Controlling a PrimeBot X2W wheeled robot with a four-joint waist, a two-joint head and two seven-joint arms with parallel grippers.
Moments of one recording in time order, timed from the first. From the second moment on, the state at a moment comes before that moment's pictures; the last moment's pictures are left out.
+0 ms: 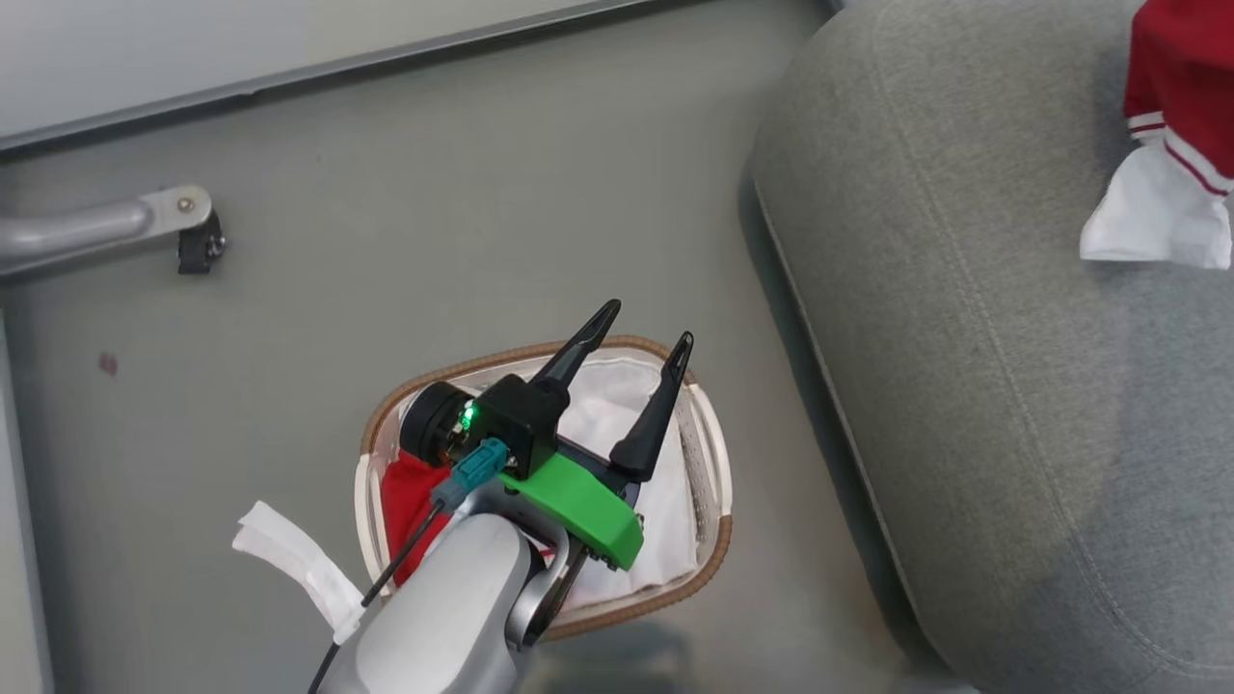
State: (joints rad) left arm -0.47 0.05 -0.65 0.39 -0.41 -0.13 -0.26; right arm -1.16 -0.48 -0.26 0.52 -0.24 0.13 -0.24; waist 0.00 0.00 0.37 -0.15
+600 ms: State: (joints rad) left arm -0.54 0.05 -0.60 0.35 -0.37 -0.13 -0.26; right arm -0.96 -0.38 -0.41 0.78 -0.34 0.13 -0.26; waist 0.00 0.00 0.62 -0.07
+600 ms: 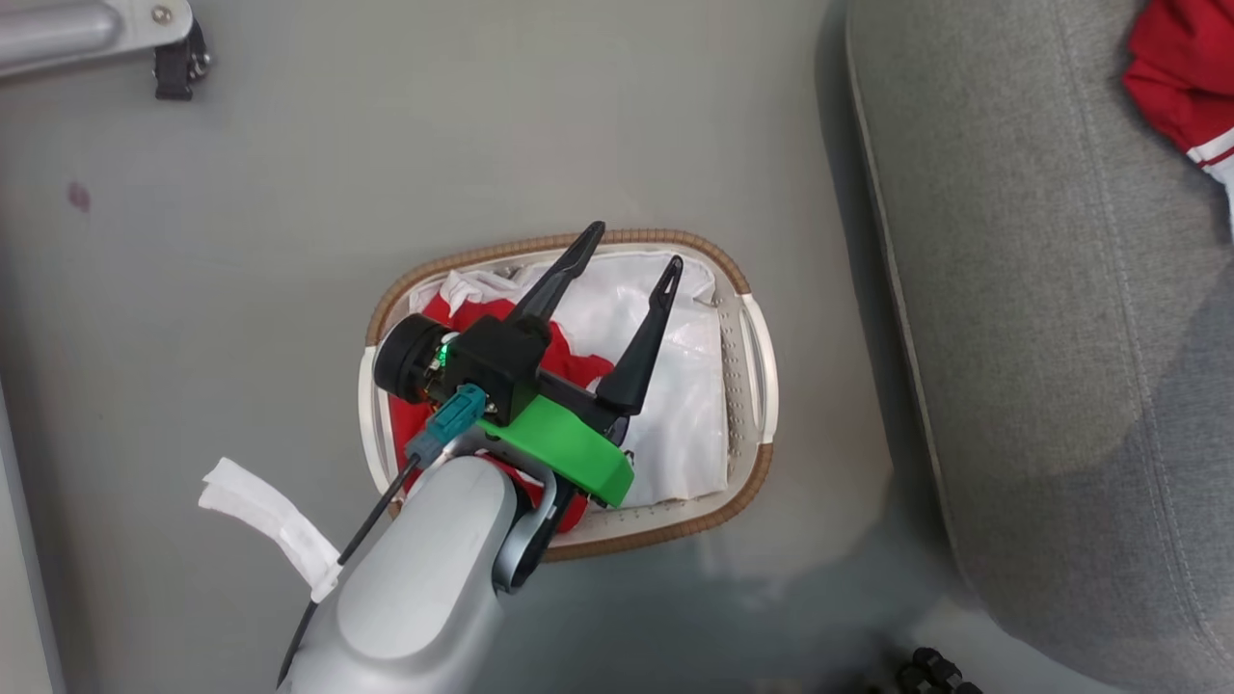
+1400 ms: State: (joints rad) left arm -0.49 0.06 -0.53 0.35 -0.38 -0.13 -0.26; right arm -0.65 -0.30 -0.37 0.59 -0.29 0.13 -0.26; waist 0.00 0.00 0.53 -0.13
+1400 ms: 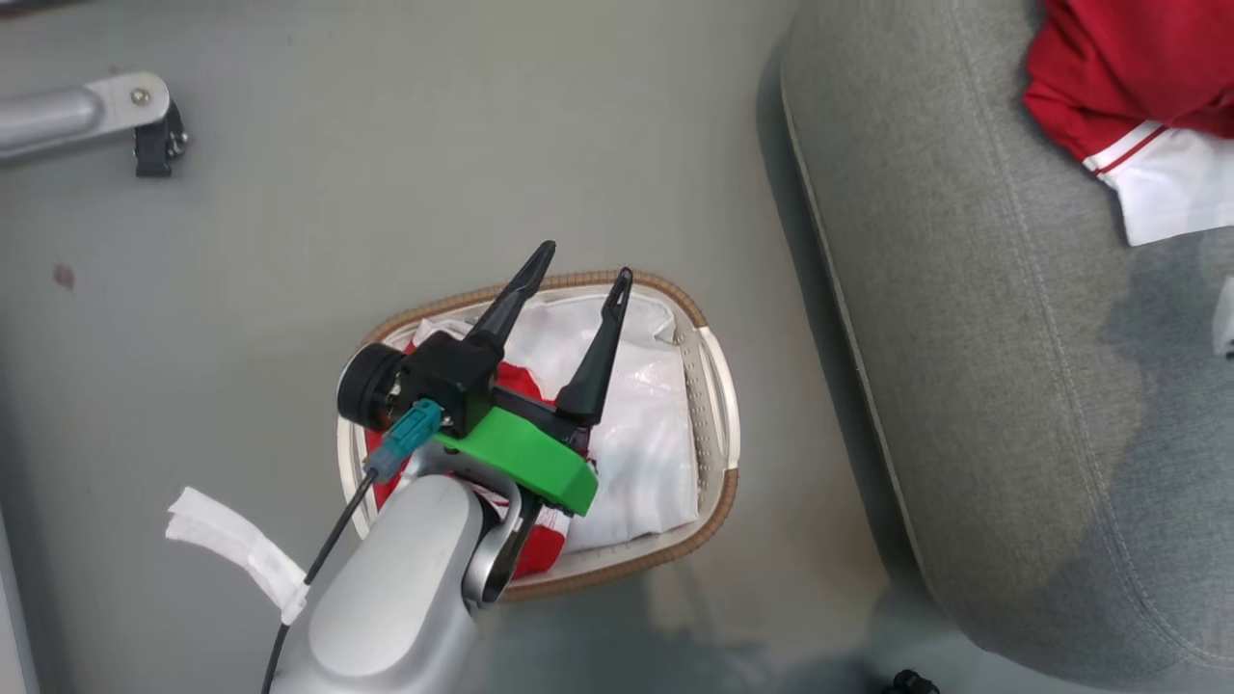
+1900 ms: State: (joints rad) left arm -0.34 0.06 -0.35 0.34 -0.39 -0.13 -0.26; right arm -0.62 -0.24 -0.28 0.54 -0.23 0.13 -0.26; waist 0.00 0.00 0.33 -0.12
